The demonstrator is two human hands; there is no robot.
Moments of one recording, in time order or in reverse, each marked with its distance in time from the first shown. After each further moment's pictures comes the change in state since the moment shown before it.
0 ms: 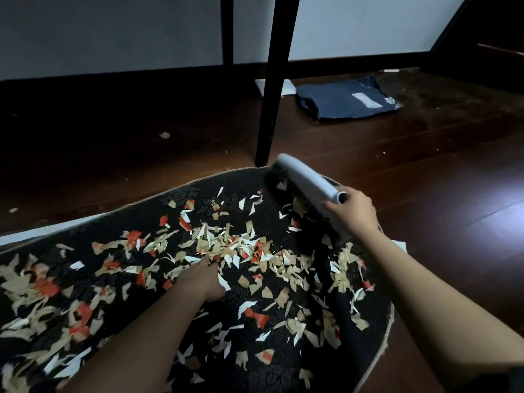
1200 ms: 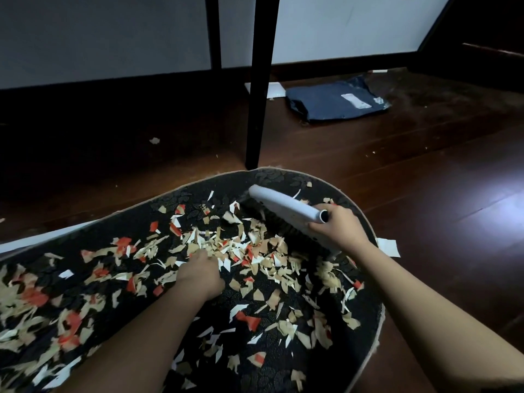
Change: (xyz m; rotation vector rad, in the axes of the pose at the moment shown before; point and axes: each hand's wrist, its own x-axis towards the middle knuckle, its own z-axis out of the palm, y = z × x) left_hand -0.012 0.024 -0.016 0.072 0.144 -0.002; right_hand -0.019 0.013 -0.002 -0.114 -0.188 -0.091
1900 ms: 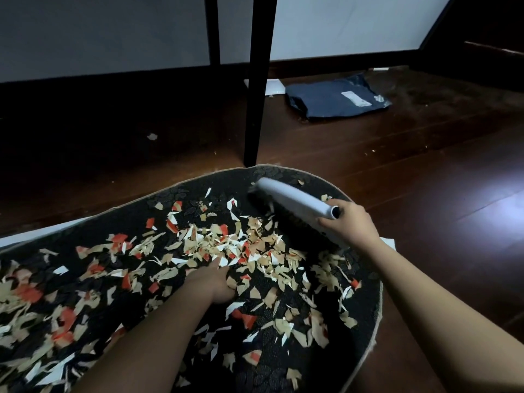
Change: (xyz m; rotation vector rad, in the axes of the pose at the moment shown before) left_hand 0.006 0.019 0.014 -0.045 -0.184 0.078; right_hand -0.001 0.015 -0.017 -0.001 0.031 0.007
